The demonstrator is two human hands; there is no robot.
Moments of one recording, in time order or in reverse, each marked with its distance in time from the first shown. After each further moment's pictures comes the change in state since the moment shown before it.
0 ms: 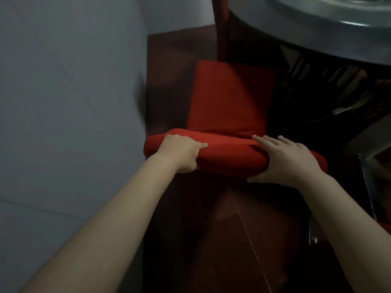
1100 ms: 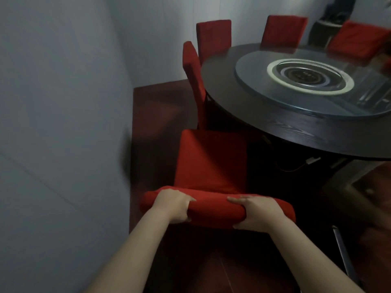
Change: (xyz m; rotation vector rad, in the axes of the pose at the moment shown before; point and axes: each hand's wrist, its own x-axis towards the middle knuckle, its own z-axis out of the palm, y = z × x) left_hand 0.123 -0.050 -0.142 -0.099 -0.137 0.083; right_hand 0.136 0.039 -0.128 0.006 -0.144 -0.064
